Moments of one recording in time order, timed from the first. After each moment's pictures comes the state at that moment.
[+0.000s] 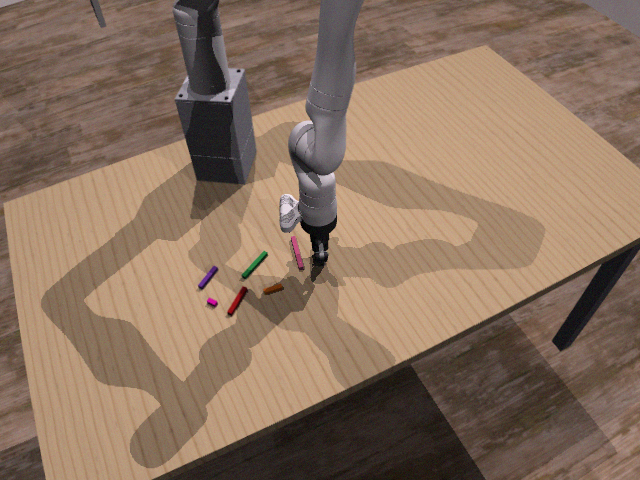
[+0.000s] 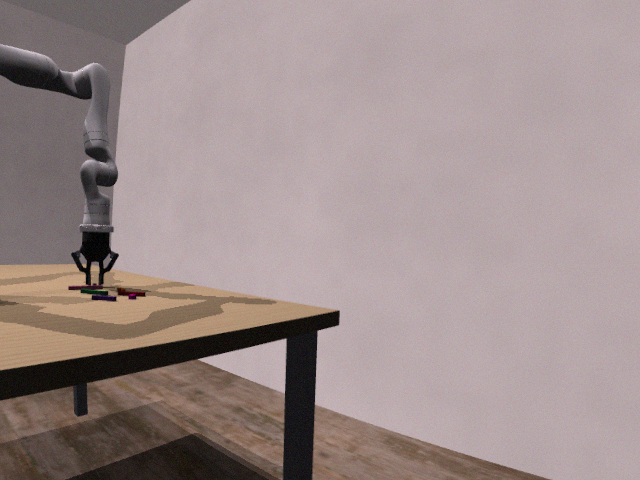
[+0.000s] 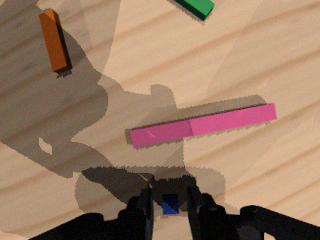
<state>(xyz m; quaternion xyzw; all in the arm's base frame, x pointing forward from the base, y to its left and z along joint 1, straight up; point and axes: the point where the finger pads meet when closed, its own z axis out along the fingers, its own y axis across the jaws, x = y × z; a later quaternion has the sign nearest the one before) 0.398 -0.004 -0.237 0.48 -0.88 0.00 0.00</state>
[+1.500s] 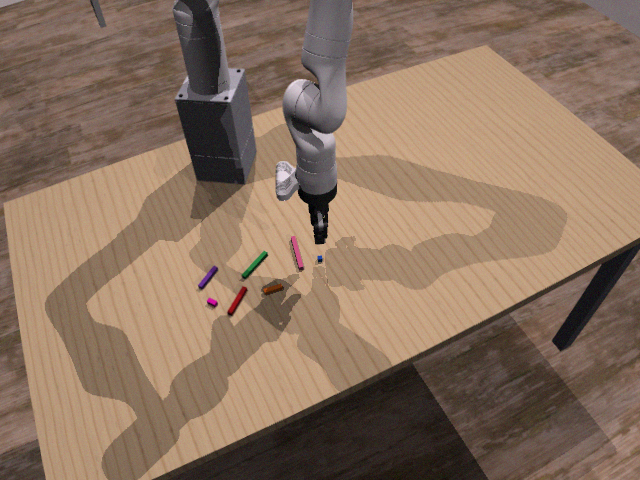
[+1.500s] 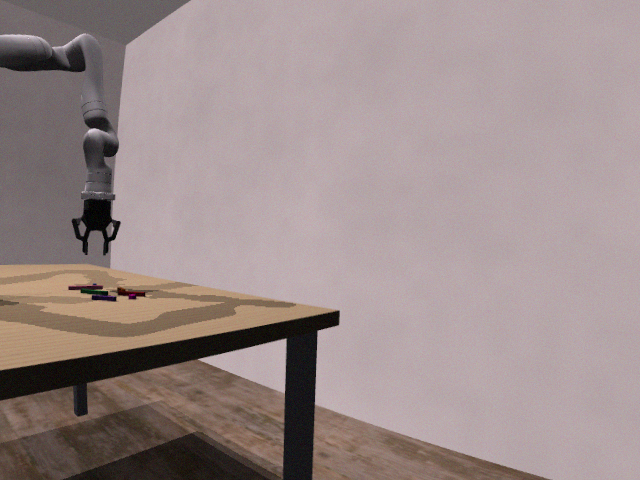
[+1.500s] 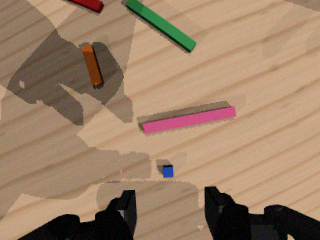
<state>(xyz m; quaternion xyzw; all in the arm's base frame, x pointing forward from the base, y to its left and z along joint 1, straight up) 0.398 -0.004 -0.147 0.48 -0.88 0.00 0.00</state>
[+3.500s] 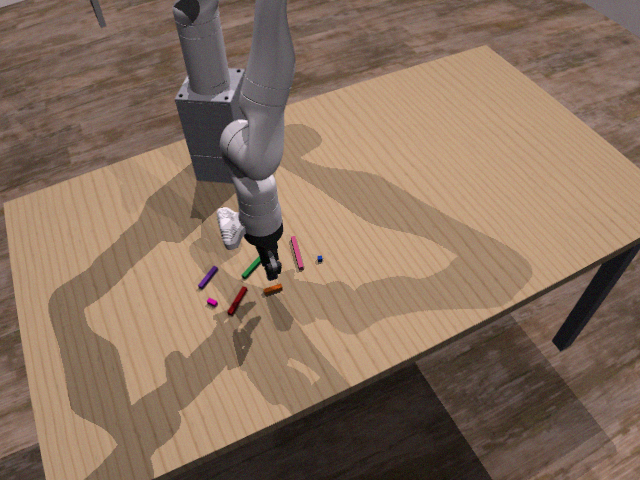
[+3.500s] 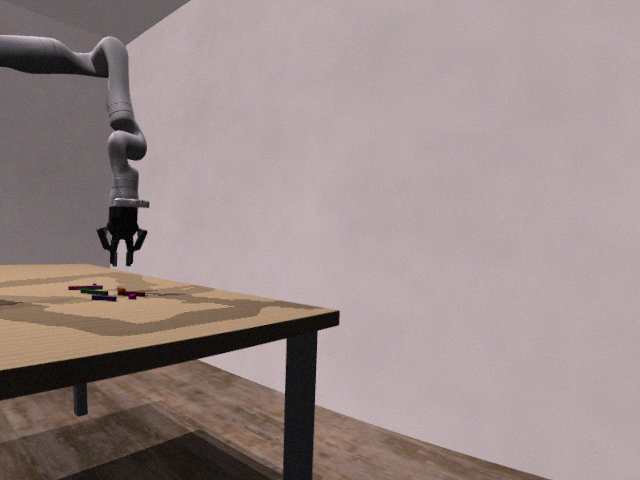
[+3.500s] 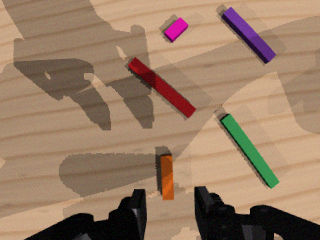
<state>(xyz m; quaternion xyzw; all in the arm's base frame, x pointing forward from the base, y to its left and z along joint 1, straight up) 0.397 -0.132 -0.169 0.59 -0.81 0.00 0.00</state>
